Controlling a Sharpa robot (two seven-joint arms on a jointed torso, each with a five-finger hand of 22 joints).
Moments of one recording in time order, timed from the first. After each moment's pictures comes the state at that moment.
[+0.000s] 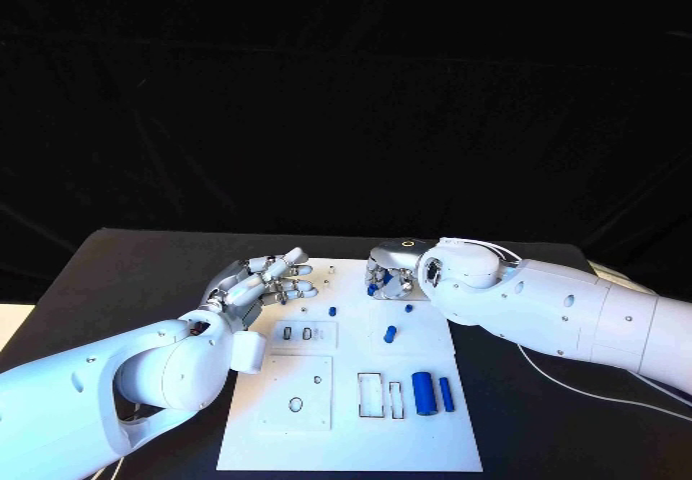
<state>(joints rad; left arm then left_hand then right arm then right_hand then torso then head) 1.16 -0.86 -0.01 1.70 0.13 -0.39 0.41 1.38 0.02 -0.02 0.15 0.13 1.02 0.20 0.09 0.07 1.12 0.14 0.10 0.08 1.20 0.08 0.27 0.25 0.17 1.06 0.19 0.34 0.15 1.26 -0.64 -0.01 1.29 -1.69 -0.10 -0.10 1.23 -0.06 0.36 -0.17 0.24 1.11 0.13 0.07 0.08 1.19 0.07 0.10 0.12 1.47 -0.01 1.36 1.17 0.11 1.42 0.08 1.32 1.06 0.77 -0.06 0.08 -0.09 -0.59</state>
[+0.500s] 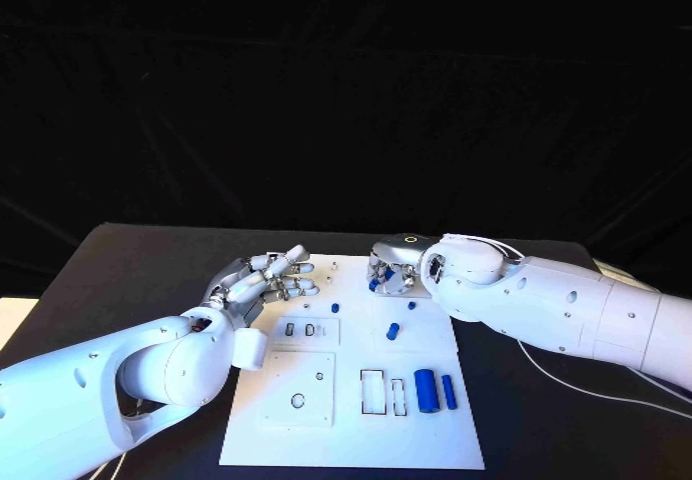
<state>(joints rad) 1.16 -0.86 -0.01 1.70 0.13 -0.39 0.40 1.37 0.03 -0.02 0.15 0.13 1.02 0.20 0.08 0.07 1.12 0.14 0.09 0.08 1.20 0.08 0.27 0.26 0.17 1.06 0.19 0.34 0.15 1.26 -0.64 -0.01 1.28 -1.68 -0.11 -0.09 1.26 -0.02 0.43 -0.16 0.22 1.15 0.13 0.09 0.09 1.21 0.06 0.10 0.12 1.47 -0.02 1.36 1.17 0.11 1.41 0.07 1.33 1.06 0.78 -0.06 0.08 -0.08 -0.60</state>
